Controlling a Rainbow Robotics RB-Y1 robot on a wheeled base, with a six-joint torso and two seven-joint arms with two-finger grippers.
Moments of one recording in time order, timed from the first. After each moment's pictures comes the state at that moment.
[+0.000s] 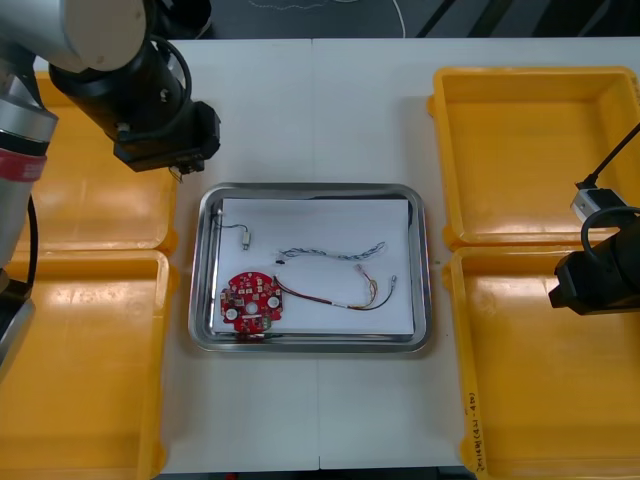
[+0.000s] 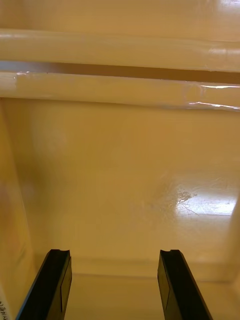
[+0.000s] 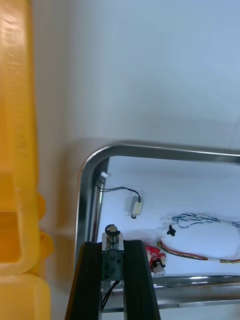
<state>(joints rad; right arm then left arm) -0.25 -0.83 0.00 -2.19 -0.91 1.91 1.09 -0.90 0.51 -0.19 -1.63 0.70 1.91 -0.91</state>
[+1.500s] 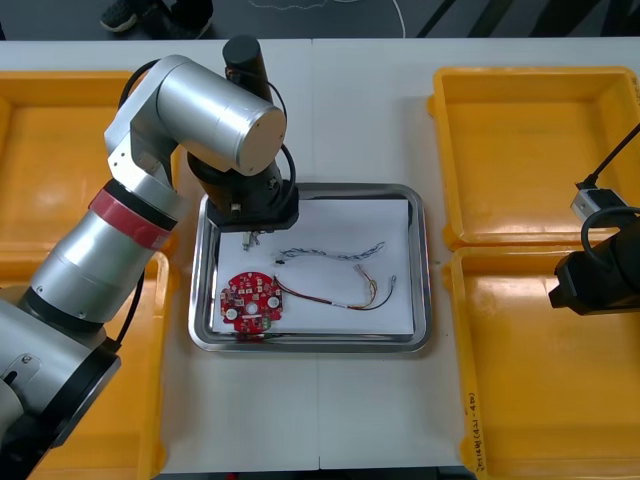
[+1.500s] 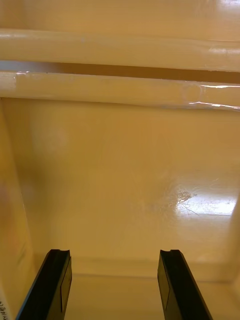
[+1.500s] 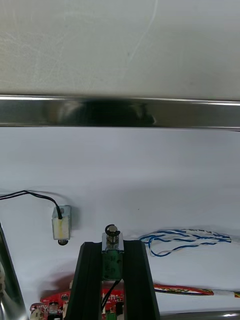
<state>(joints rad) -0.25 -0.83 0.00 -2.19 -0.91 1.91 1.09 -0.84 0.29 -0.38 -1.47 0.49 1.76 -0.91</state>
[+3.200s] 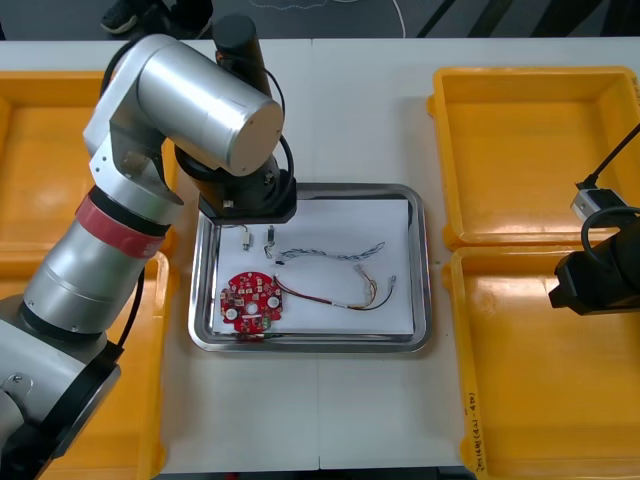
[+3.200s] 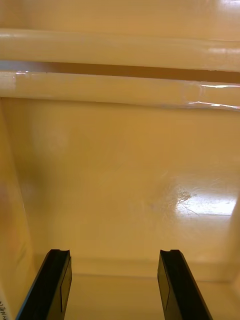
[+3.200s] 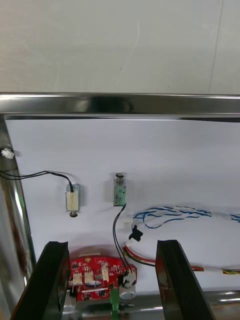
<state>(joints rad) -0.25 -0.83 0.00 -2.19 -0.91 1.91 1.09 -0.80 0.28 -0.34 -1.68 0.43 1.89 -0.91</state>
